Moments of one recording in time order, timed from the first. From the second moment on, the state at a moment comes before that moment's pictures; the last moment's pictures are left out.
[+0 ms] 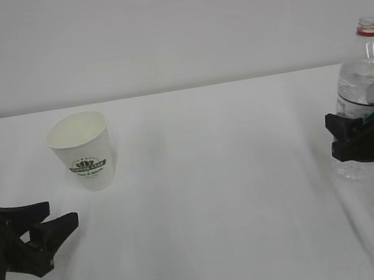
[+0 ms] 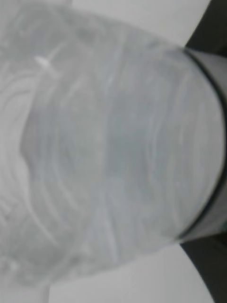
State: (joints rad) left arm -0.04 1.92 -0.29 0.57 -1.15 -0.13; right arm 0.06 1.90 -0.41 -0.11 -1.09 0.00
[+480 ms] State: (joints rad) left arm -0.04 1.92 -0.29 0.57 -1.15 -0.13; right arm 0.06 1.90 -0.41 -0.04 -1.09 0.00
